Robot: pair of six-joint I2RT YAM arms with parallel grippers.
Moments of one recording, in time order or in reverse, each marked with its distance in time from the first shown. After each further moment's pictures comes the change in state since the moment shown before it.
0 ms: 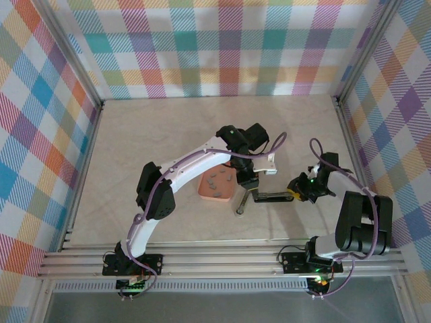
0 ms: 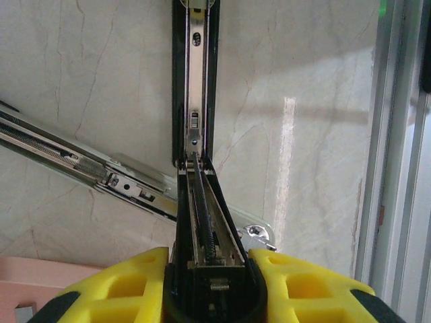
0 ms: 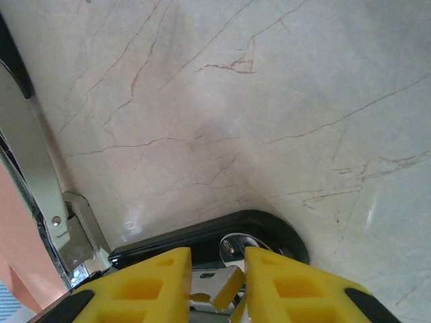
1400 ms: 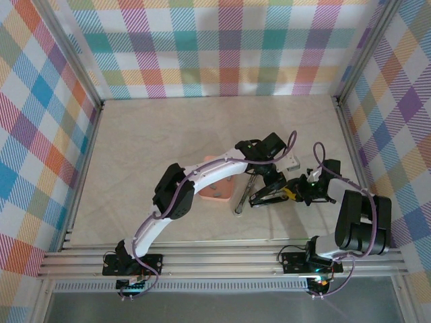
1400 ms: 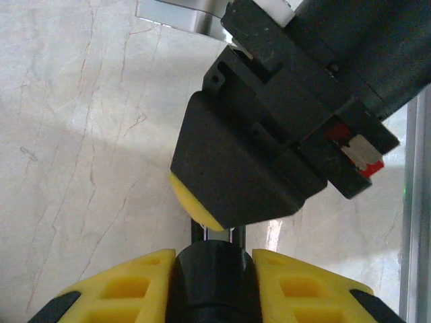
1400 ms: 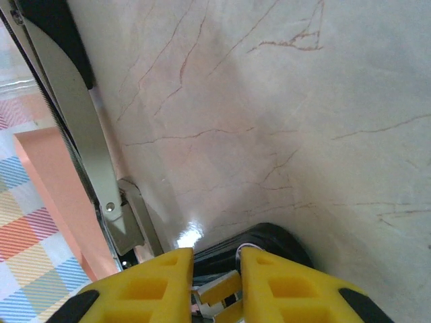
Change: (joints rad) left arm -0.058 0.184 0.014 0.477 0.084 -0.309; right arm -0.057 0.021 -0.108 0.200 -0.234 0.064
